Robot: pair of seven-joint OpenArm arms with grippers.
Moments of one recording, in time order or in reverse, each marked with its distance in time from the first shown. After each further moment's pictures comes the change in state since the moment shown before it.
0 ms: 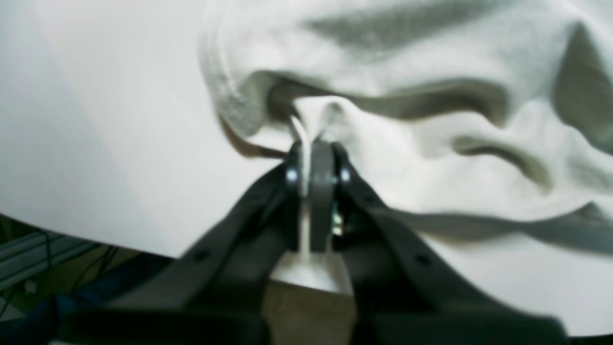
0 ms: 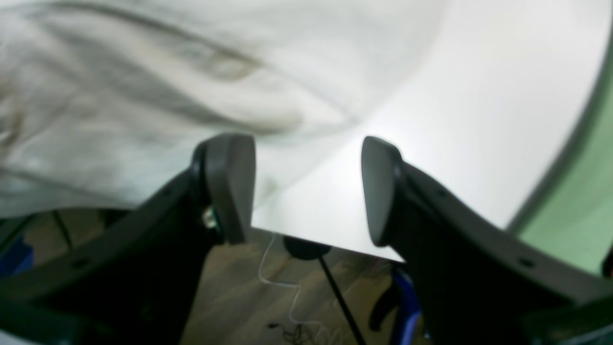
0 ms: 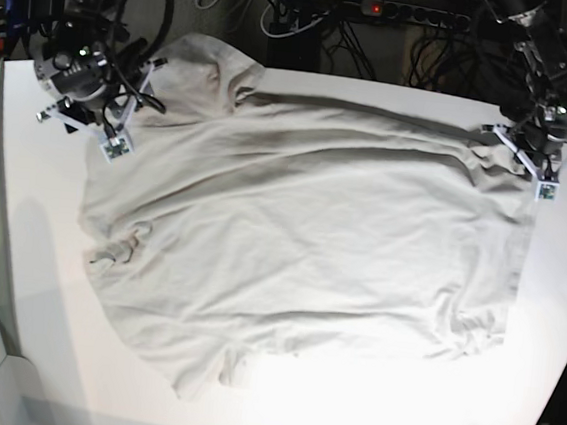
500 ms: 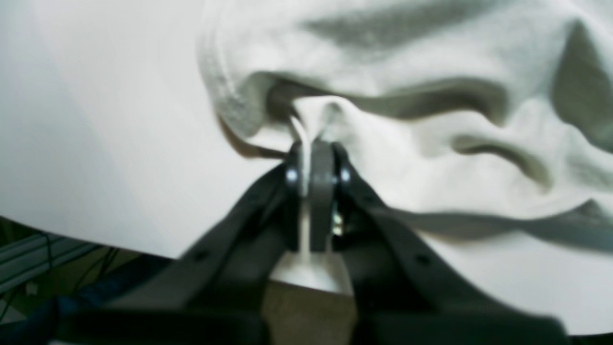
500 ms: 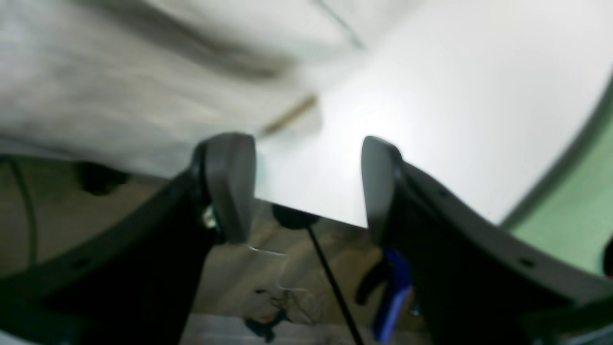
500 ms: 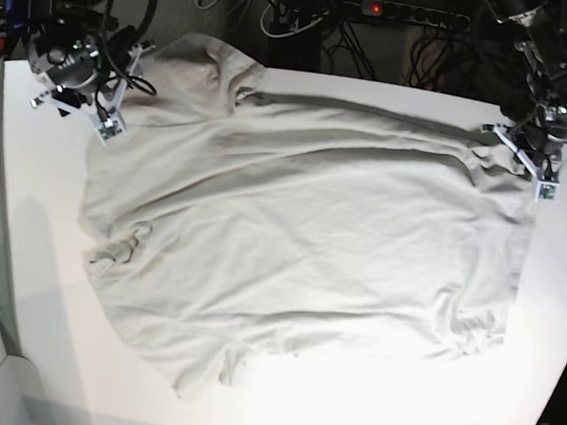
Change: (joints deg) left arm 0.0 -0.1 0.0 -0.1 0.0 -0.2 0.0; right arm -2.2 4.3 -0.1 -3.1 0.0 0.0 0.3
